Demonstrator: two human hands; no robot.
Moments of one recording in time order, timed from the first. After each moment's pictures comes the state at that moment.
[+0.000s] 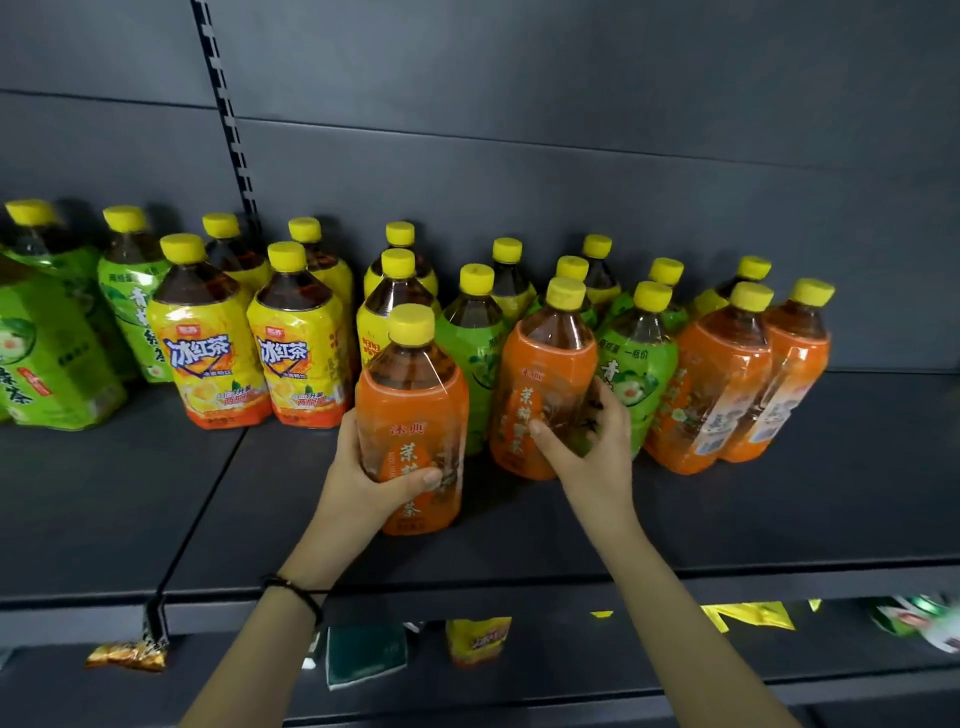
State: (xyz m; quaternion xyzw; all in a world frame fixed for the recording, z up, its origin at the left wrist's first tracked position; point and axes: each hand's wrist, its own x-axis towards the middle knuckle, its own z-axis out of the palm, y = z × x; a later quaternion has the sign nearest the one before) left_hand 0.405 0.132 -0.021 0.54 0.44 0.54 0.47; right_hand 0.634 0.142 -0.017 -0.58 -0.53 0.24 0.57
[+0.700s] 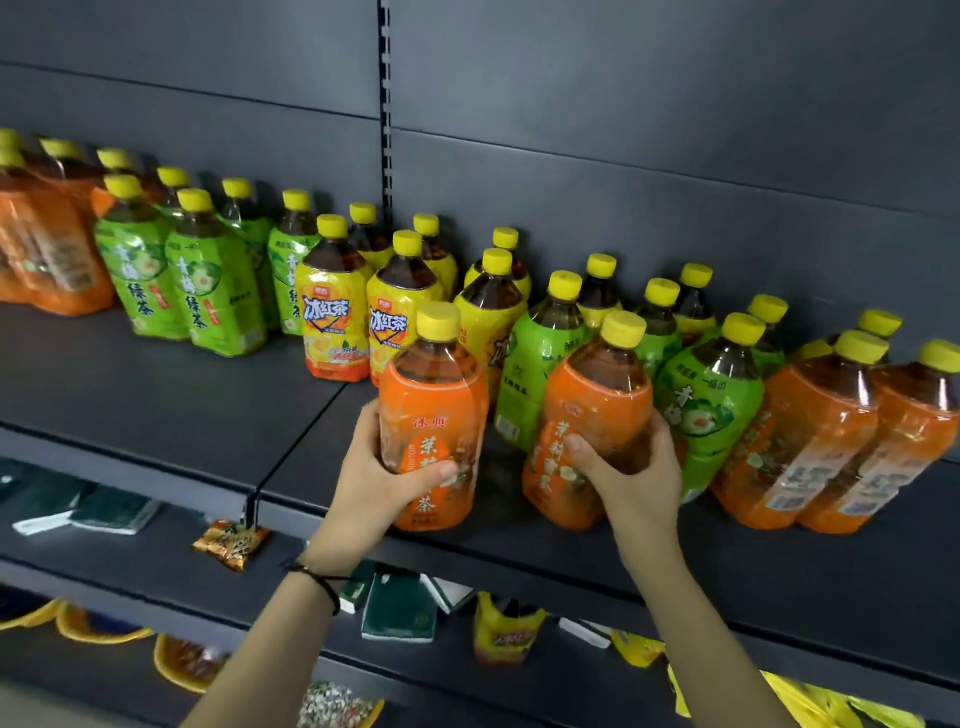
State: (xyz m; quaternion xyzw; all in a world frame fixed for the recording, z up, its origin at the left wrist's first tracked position) left_hand 0.395 0.077 -0.021 0.47 0.49 0.62 0.38; right_hand 0.630 0.125 -0.008 -0.52 -0.54 0.35 0.57
